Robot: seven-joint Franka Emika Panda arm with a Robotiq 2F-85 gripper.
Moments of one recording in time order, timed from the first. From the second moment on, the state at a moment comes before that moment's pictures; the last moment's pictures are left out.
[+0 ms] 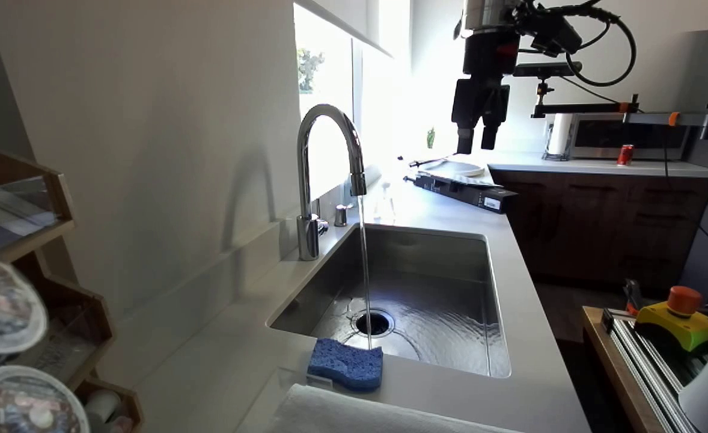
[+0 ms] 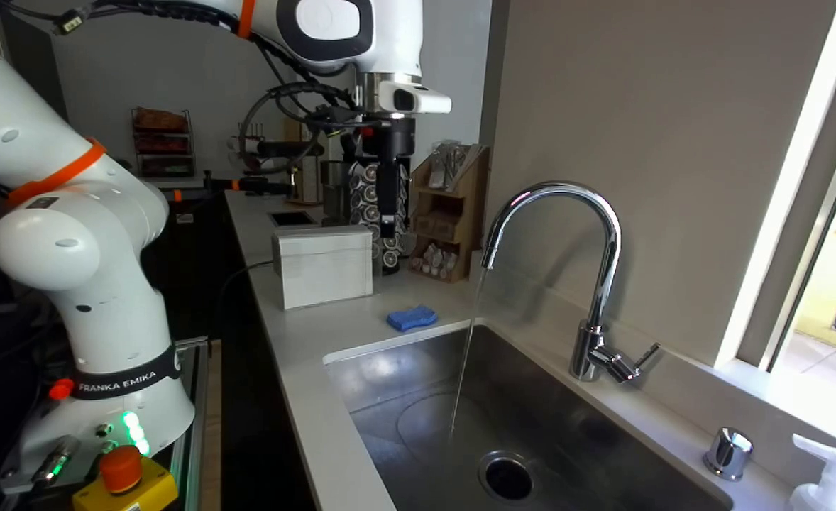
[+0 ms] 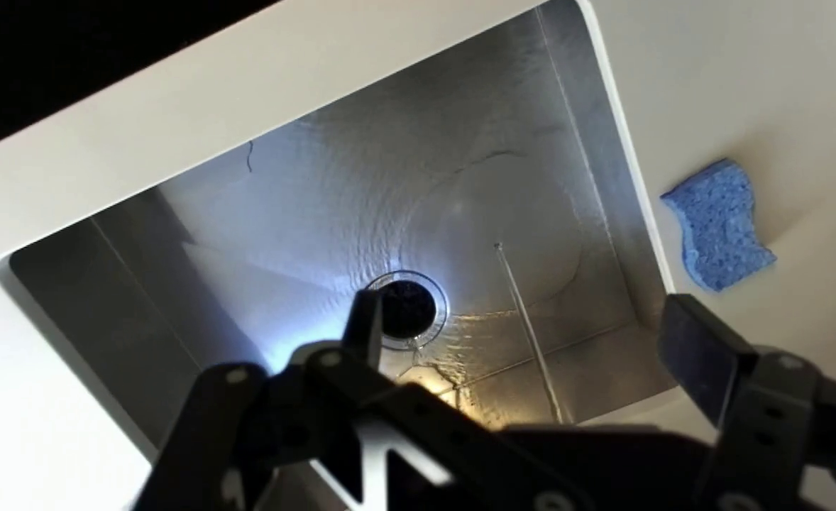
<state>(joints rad) -0.20 -0.59 -0.07 -2.48 -0.03 1.94 0.14</state>
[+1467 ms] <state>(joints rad) -0.28 -0.21 -0.27 -2.35 -0.07 2.34 -0.11</state>
